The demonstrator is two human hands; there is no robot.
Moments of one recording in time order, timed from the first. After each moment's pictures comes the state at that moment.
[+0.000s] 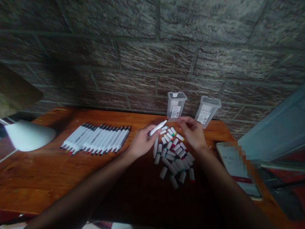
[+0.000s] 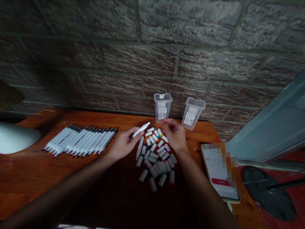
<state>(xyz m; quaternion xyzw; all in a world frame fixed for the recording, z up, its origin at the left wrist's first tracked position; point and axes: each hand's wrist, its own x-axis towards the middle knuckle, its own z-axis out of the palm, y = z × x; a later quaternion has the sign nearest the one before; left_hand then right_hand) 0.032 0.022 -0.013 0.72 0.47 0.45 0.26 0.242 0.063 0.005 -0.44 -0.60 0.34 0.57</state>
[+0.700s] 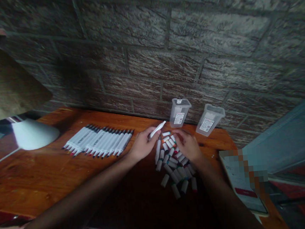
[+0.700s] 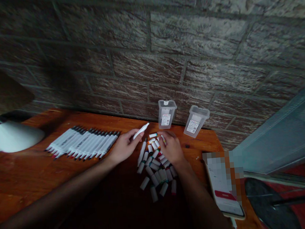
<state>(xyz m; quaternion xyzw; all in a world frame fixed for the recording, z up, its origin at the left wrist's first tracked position) 0.028 0.024 -0.008 0.69 0.50 0.48 0.22 0.239 0.061 -0.016 -0.46 -0.80 0.14 0.35</state>
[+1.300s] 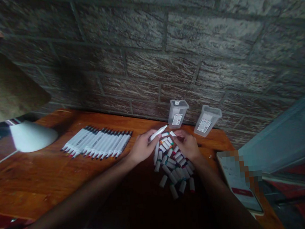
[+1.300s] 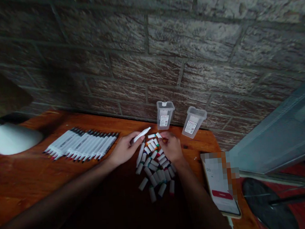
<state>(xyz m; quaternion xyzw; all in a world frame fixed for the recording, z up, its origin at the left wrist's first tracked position) 0.030 0.021 -0.009 0.71 0.48 0.46 0.22 0.243 0.069 -0.023 -0.48 -0.72 0.25 0.43</state>
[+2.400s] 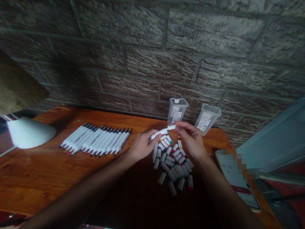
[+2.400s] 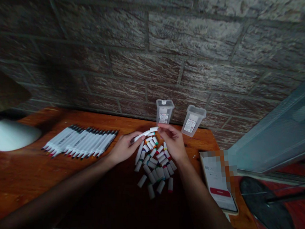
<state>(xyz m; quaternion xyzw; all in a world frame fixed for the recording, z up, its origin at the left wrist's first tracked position) 0.029 0.020 -0.006 0.74 0.49 0.40 0.20 0.236 0.053 0.010 -0.36 -0.60 0.43 0.57</state>
